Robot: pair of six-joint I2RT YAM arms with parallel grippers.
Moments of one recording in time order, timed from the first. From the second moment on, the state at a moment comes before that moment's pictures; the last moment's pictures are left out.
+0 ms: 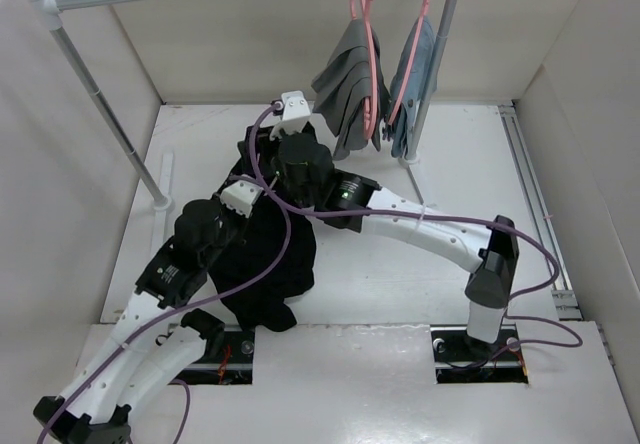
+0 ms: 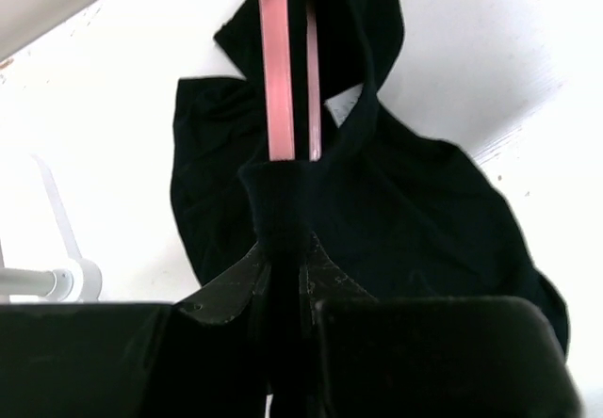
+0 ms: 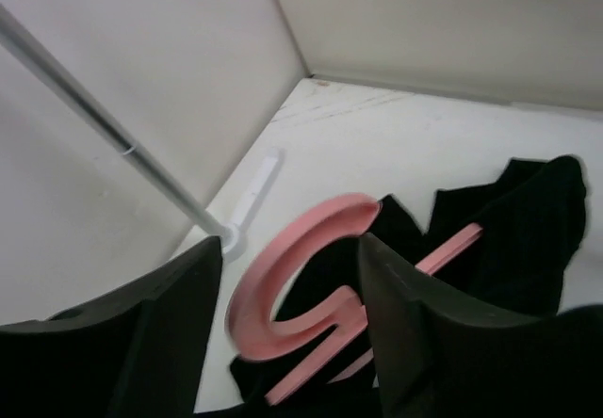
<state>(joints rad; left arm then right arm) -0.50 0.63 0.72 -0.48 -0.12 0.19 1.12 1.85 1.84 -0.03 0.56 0.34</state>
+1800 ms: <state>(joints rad) -0.26 1.15 1.60 -0.50 -0.40 0.11 1.12 1.39 1.60 0.00 0.50 -0.07</state>
